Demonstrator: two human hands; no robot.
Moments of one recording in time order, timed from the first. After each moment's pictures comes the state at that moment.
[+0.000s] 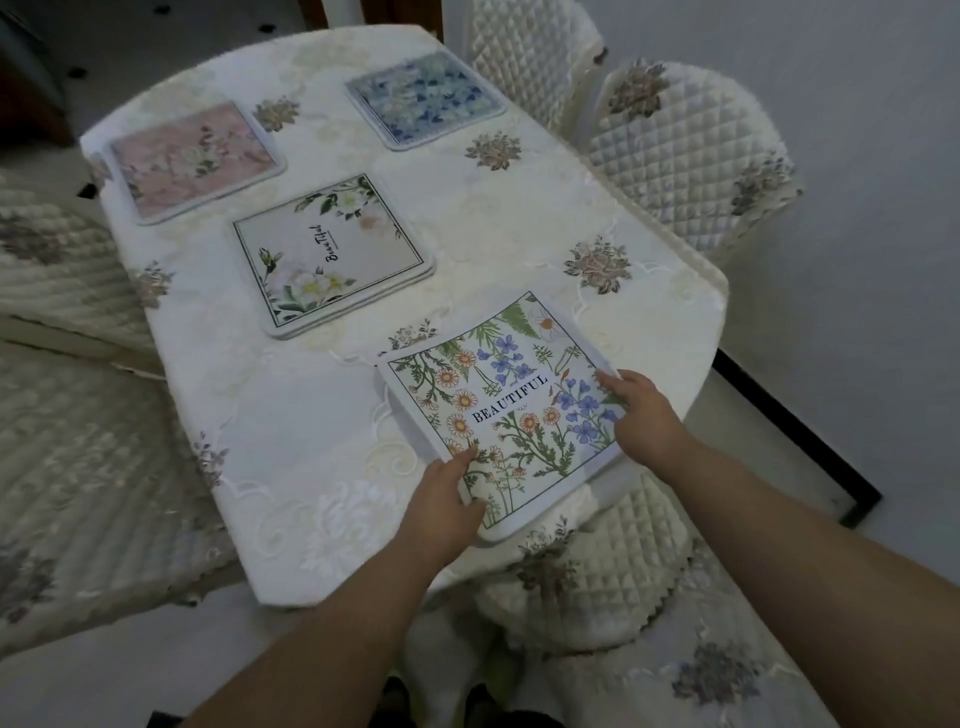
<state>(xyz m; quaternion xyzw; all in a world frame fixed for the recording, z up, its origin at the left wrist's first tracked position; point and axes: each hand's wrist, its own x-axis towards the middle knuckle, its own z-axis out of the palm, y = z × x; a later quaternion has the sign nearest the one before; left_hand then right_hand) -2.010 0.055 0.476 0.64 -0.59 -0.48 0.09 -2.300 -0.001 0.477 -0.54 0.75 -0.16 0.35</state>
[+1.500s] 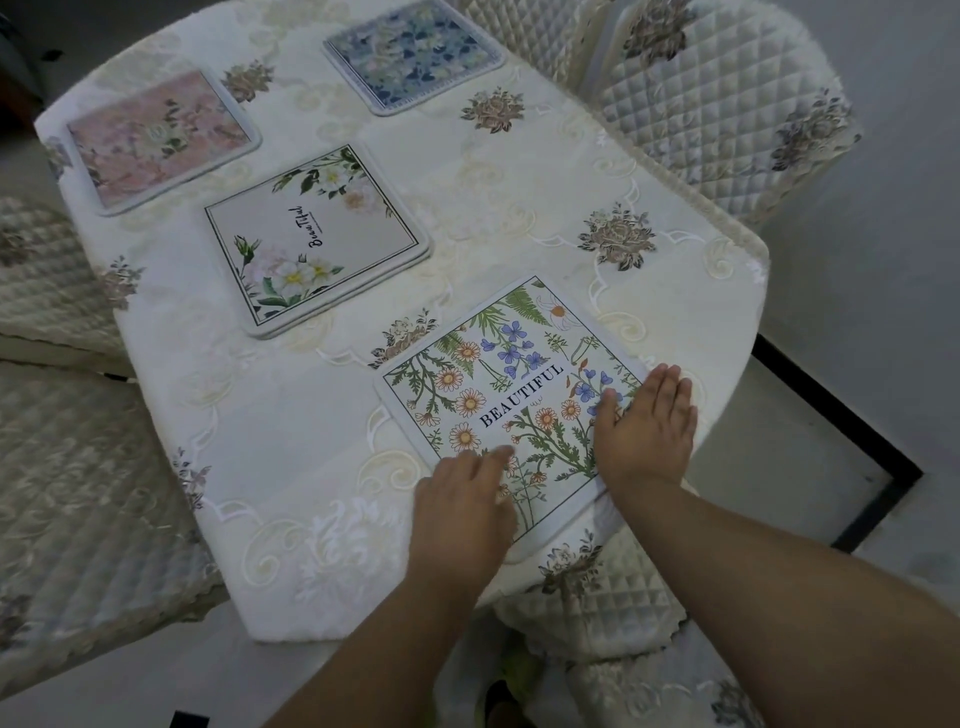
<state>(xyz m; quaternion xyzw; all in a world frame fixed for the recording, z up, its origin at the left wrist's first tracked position) -2.027 0.049 0.455 0.60 -0.78 -0.17 0.06 -2.253 -0.003 0.387 -0.43 0.89 -0.09 0.11</state>
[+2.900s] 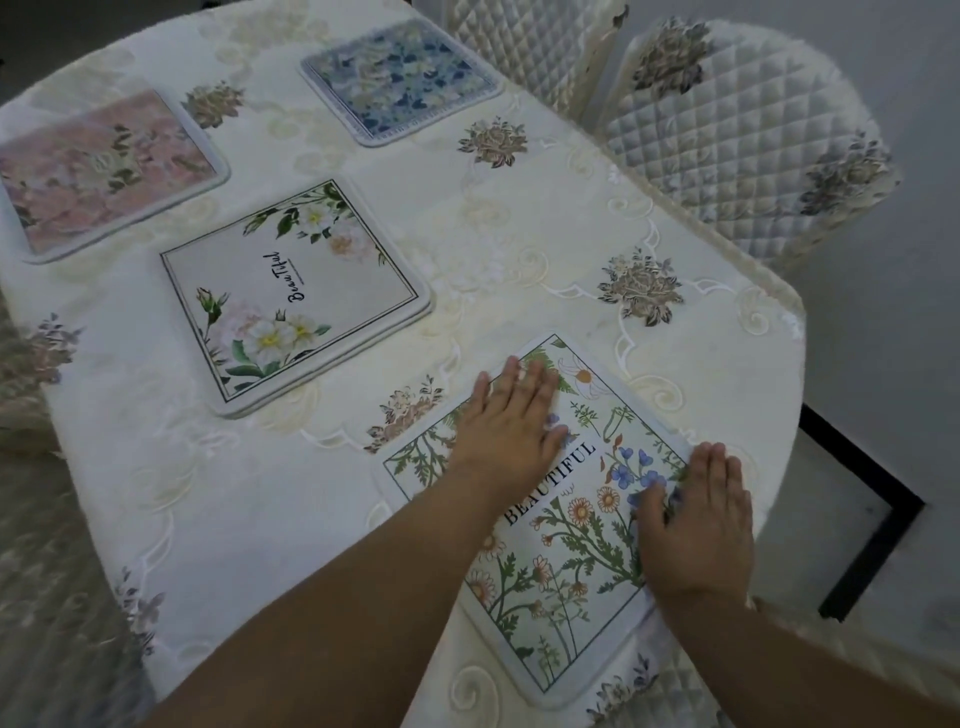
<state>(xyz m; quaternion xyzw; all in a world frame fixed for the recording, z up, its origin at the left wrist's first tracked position) -2.066 -0.148 0.402 0.46 -0.87 -0.15 -0.04 -2.252 -0.001 0.387 -0.44 0.89 -0.09 0.09</state>
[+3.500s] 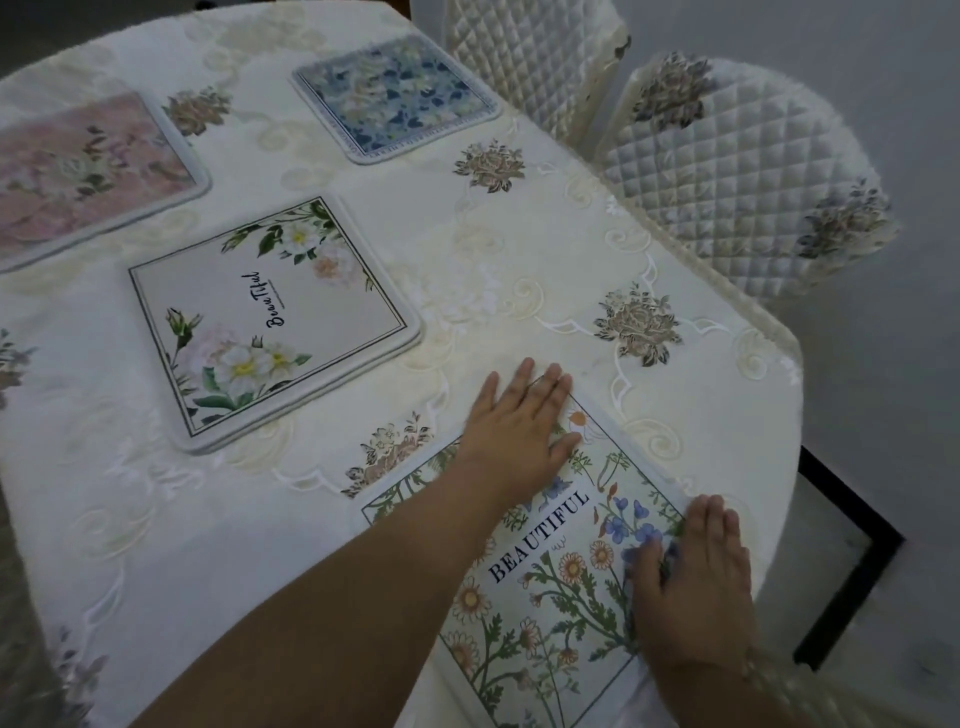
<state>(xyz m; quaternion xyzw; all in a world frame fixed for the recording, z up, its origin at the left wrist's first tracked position) -2.096 -0.200 0.397 0.43 -0.89 -0.15 -0.04 -2.252 -0.003 0.387 -0.43 0.89 -0.06 0.10</state>
